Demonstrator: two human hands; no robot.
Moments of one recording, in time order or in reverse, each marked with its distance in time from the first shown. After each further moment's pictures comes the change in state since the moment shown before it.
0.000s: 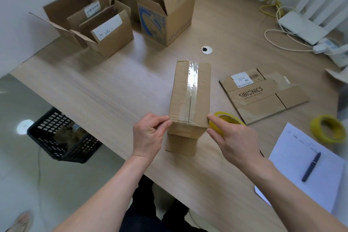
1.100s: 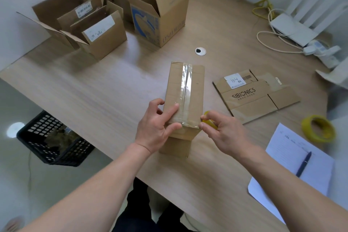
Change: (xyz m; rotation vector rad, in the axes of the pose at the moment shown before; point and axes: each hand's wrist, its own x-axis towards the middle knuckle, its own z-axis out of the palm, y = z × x) left_hand 0.024 -0.017 0.027 0.307 -0.264 0.228; right_hand 0.025 0.015 0.006 0.385 -0.221 0.153
